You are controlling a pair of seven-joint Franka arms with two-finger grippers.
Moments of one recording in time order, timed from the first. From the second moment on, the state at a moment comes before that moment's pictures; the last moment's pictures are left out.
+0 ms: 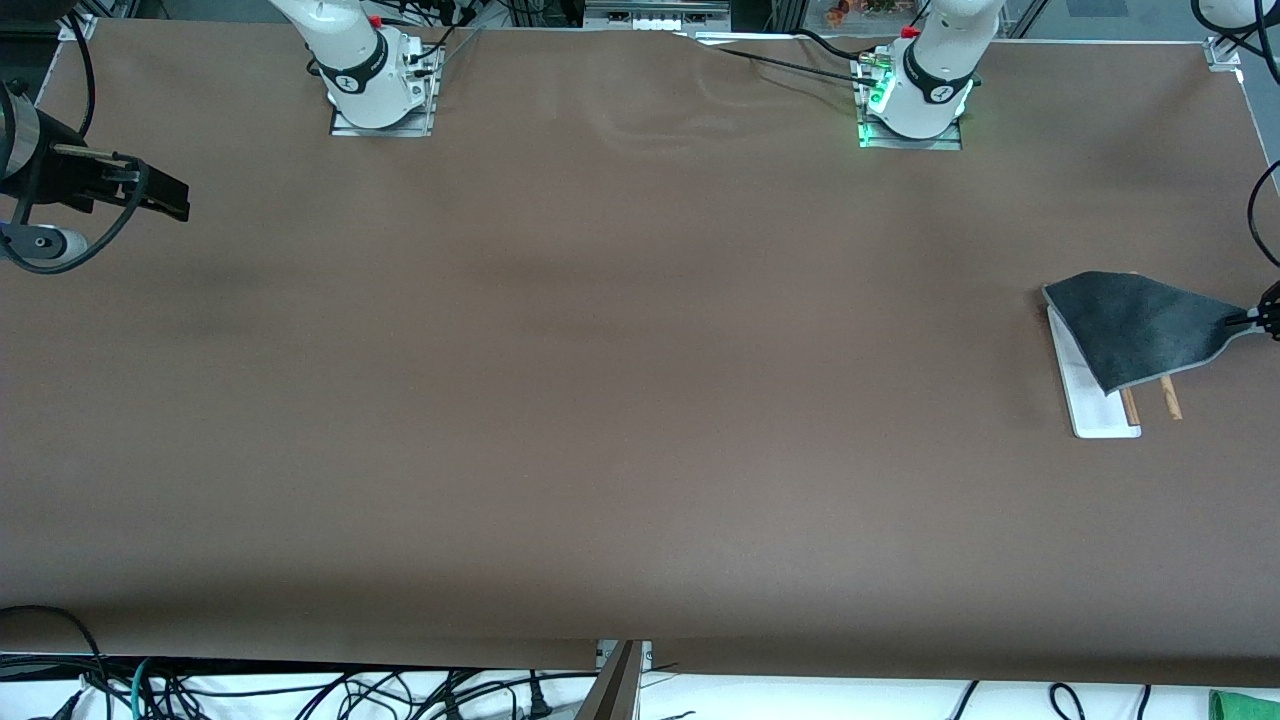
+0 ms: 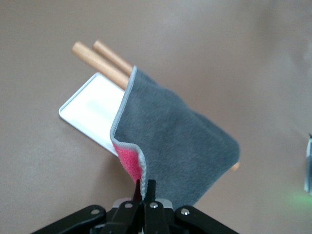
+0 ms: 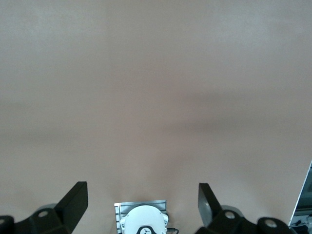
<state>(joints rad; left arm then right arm) 0.77 0.80 0.04 -1.21 -0.41 1.48 1.80 -0.11 0.09 0.20 -1.44 -0.12 1.32 0.08</state>
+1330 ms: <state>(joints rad) 0.48 0.66 0.02 -1.01 -0.08 1.47 1.35 -0.11 0.10 0.20 -1.45 -0.11 1.32 0.01</state>
